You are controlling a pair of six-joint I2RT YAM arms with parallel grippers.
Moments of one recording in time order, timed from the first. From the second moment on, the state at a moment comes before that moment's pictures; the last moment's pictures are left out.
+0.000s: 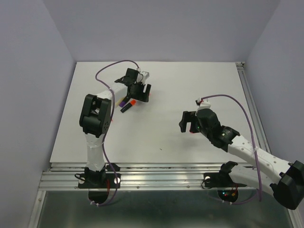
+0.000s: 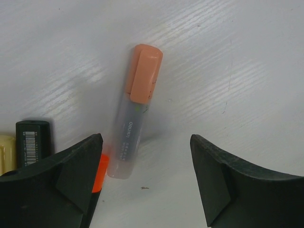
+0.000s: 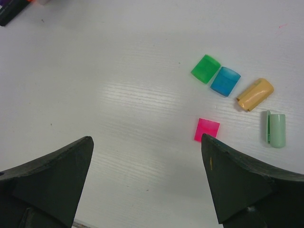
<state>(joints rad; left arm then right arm) -0.35 2.07 1.53 -0.40 0.24 0.00 0.69 0.97 0.64 -0.26 0.28 0.47</state>
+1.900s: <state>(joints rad) -0.90 1.31 0.77 0.15 0.16 -0.41 0.69 0.91 0.58 0.11 0.17 0.84</state>
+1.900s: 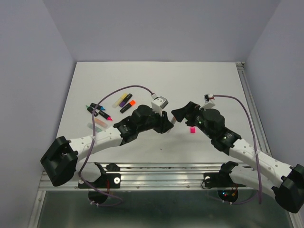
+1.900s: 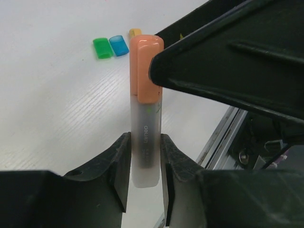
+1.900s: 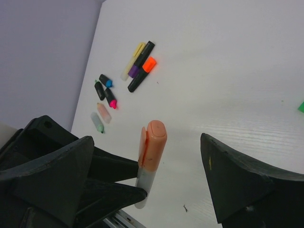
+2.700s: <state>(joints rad) -0.95 1.28 0.77 0.17 0.13 -0.42 0.69 0.94 0.58 0.13 0.12 0.90</state>
